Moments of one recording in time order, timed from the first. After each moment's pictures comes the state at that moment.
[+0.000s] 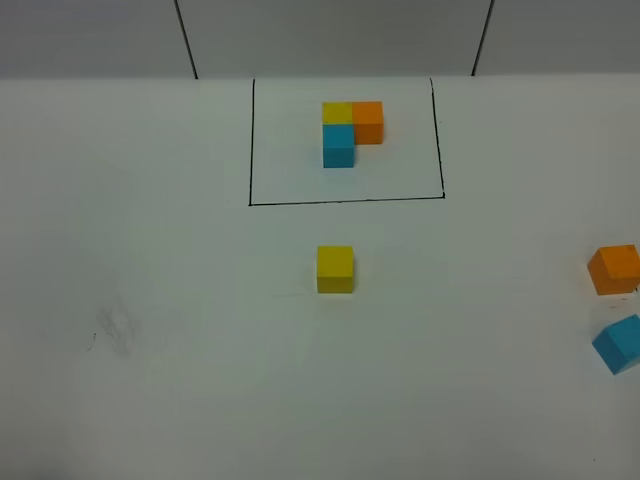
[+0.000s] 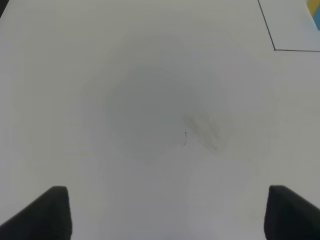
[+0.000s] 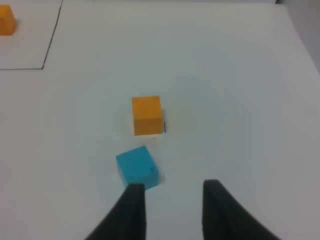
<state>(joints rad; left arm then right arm) -0.03 -0.01 -0.51 0.04 1.07 -0.08 0.03 0.00 -0.52 -0.12 1.07 0.08</state>
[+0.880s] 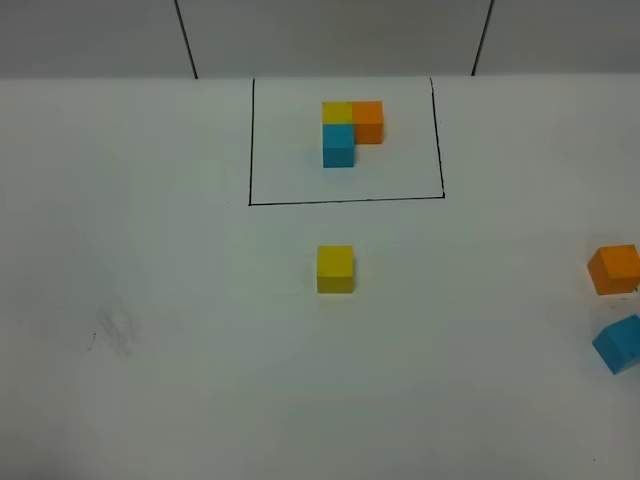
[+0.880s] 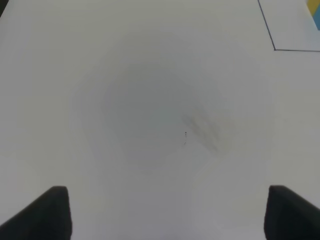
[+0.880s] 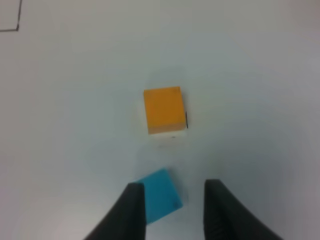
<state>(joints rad) -0.03 -0.01 -0.51 0.04 1.07 -0.08 0.03 0.99 -0.77 -0.11 0.78 0.14</state>
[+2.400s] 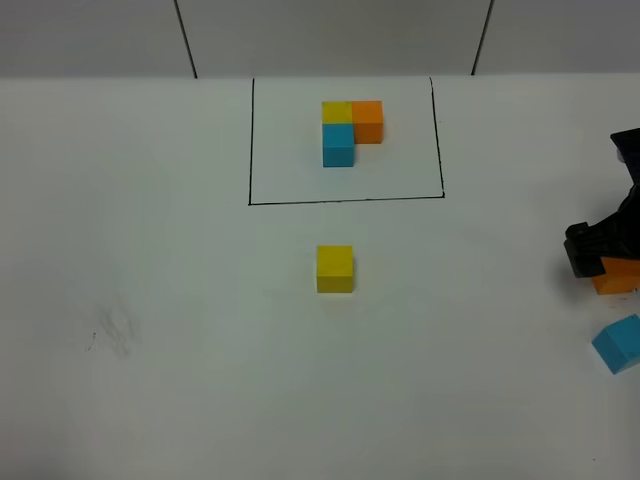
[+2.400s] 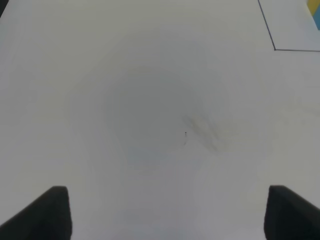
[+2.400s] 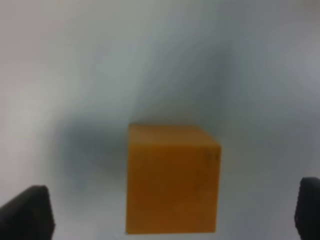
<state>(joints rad) -0.03 -0.01 -0.51 0.04 1.07 -0.08 0.01 1.77 -0.95 -0.17 0.56 0.02</state>
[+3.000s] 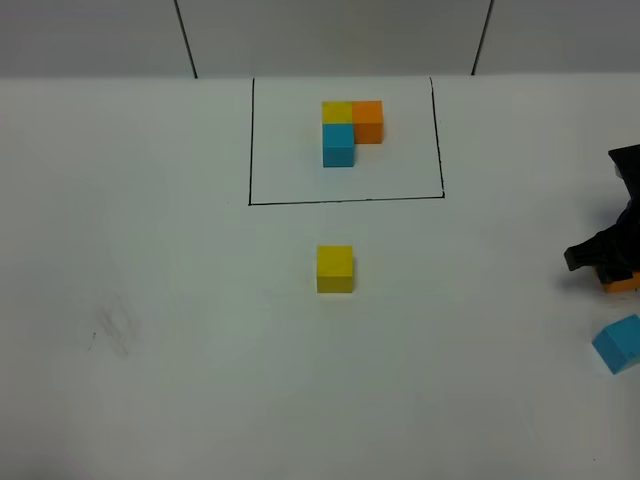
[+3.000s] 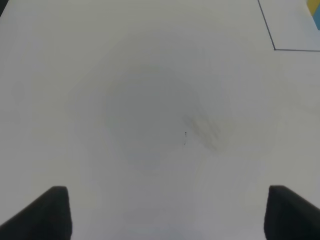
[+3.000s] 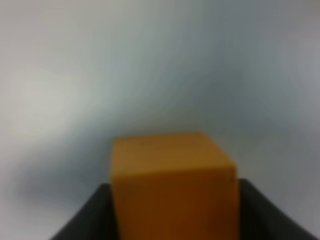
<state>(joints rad) -0.03 -0.01 -0.51 0.04 1.07 -0.08 -0.03 1.85 -0.95 -0.18 0.51 0.02</state>
